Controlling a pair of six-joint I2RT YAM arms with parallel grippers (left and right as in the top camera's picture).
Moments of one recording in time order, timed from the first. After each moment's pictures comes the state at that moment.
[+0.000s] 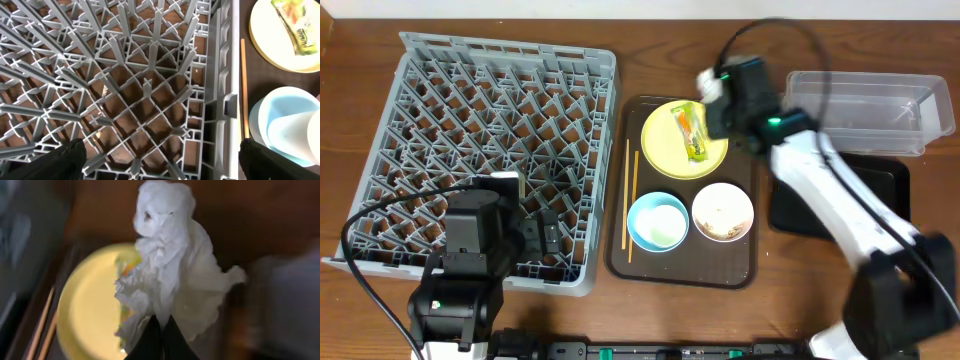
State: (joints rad) left arm -0.06 0.75 0.80 -0.91 0.03 -0.12; right arm 0.35 1.70 1.34 -0.49 0.10 0.21
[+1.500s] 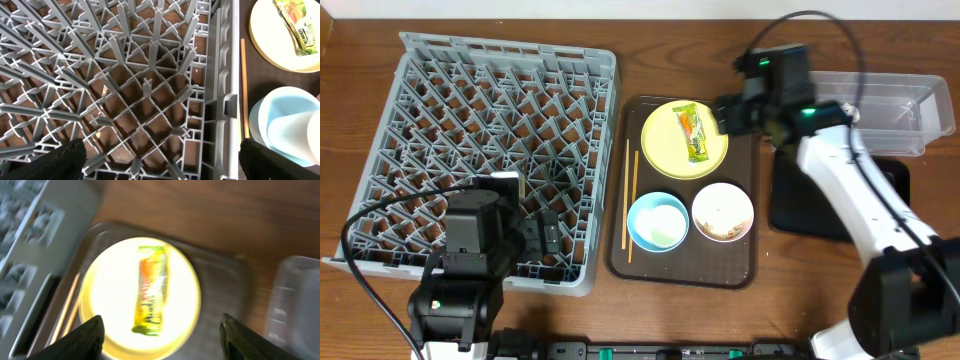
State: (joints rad) left arm -0.06 0.75 0.80 -0.92 0.03 -0.12; right arm 0.28 1.72 1.35 -0.53 -0.18 0.11
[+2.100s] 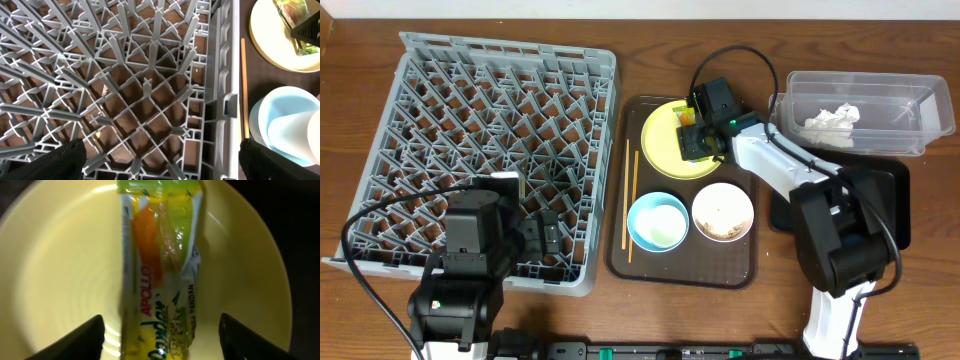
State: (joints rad) left arm -0.06 0.75 0.80 -0.92 0.03 -0.12; right arm 0.41 2.05 1.35 -0.40 -0.01 0.20
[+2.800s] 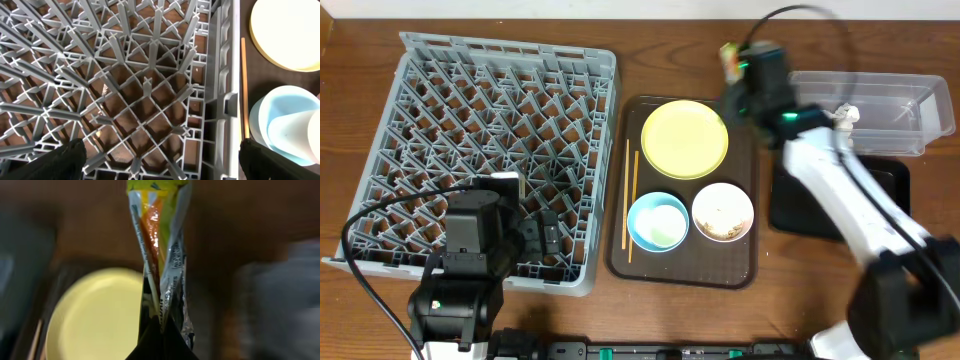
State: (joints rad) left arm -0.06 0.75 0.80 -0.92 0.03 -0.12; right arm 0.29 1.69 1.35 -0.42 0.15 0.30
